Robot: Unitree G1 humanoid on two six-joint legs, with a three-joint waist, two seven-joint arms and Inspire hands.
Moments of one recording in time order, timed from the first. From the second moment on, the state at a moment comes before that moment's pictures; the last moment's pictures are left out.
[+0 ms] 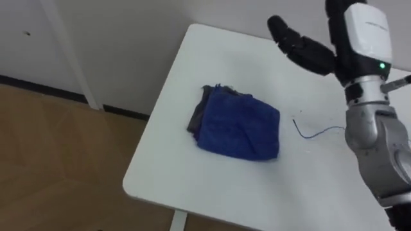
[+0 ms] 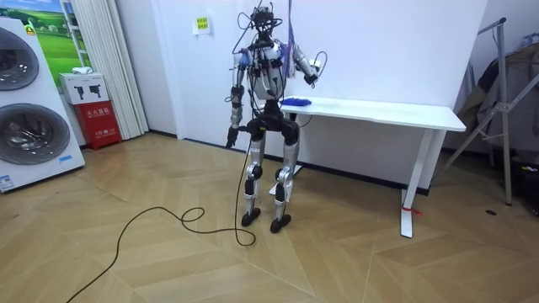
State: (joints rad) left arm 0.24 0.26 0.09 0.92 0.35 0.14 0.18; right arm -0.25 -0.52 0.23 0.04 -0.73 0.11 -0.25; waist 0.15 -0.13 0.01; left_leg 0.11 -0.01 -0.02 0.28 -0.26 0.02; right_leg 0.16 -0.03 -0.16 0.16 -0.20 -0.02
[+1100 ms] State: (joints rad) left arm 0.22 0.25 0.02 0.92 0.41 0.11 0.19; right arm -0.05 -0.38 0.36 0.22 -1.07 0.08 -0.14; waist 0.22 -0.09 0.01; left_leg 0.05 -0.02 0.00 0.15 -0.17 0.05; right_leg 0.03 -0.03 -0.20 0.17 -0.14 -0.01
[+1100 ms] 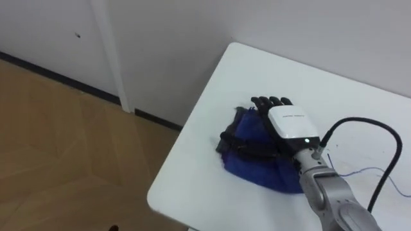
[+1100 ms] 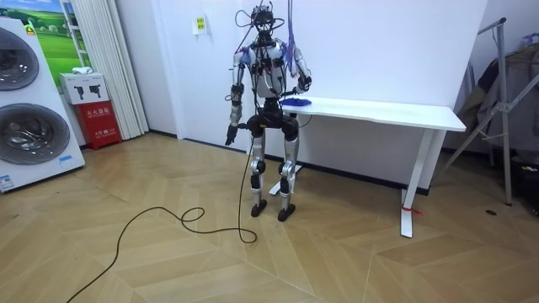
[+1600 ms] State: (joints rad) left arm 0.23 0.24 0.02 0.94 0.40 0.11 0.20; right arm 0.09 -0.38 0.34 -0.01 -1.07 0.03 -0.16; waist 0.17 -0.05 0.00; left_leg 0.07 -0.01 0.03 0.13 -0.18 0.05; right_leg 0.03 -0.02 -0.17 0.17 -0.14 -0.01
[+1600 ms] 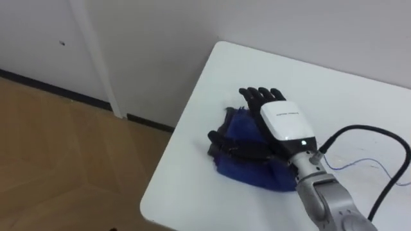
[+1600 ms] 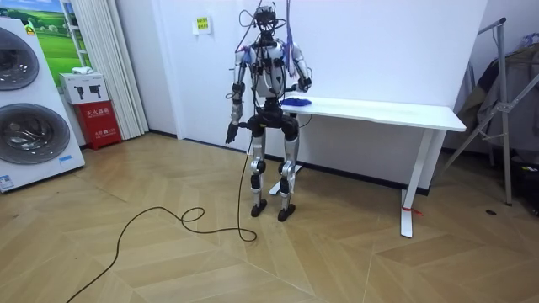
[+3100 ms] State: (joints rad) left arm 0.26 0.24 0.04 0.89 0.41 0.08 0.18; right arm 0.18 -0.37 0.21 0.19 -1.10 -0.01 -0.25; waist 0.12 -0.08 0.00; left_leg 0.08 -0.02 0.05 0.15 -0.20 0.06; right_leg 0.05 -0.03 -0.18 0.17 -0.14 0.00
